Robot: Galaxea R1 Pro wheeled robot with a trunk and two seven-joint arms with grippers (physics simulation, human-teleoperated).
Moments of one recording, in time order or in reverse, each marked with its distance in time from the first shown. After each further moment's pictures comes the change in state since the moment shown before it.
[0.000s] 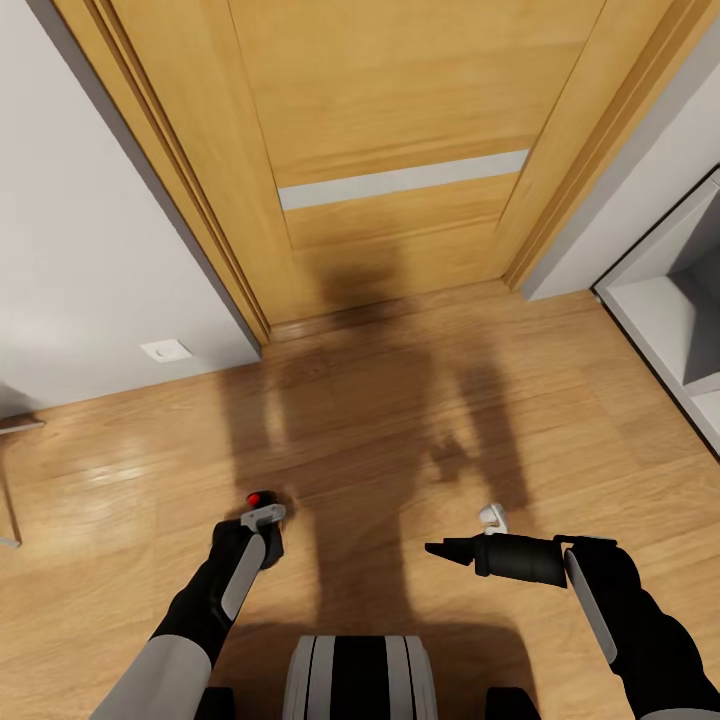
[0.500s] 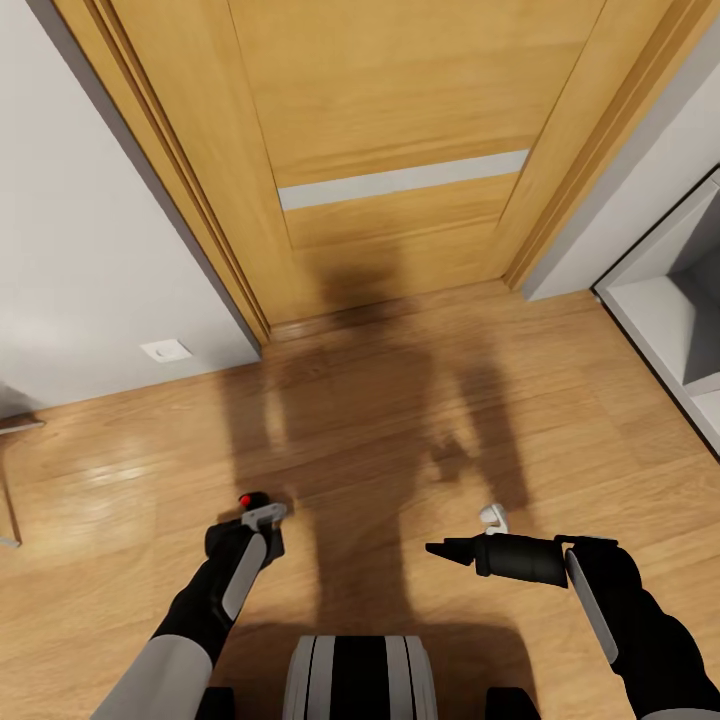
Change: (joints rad) left arm 0.000 -0.003 -0.003 -0.007 -0.002 0.004 0.005; right arm 0.000 -0.003 0.000 0.000 0.000 0.000 0.001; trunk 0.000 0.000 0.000
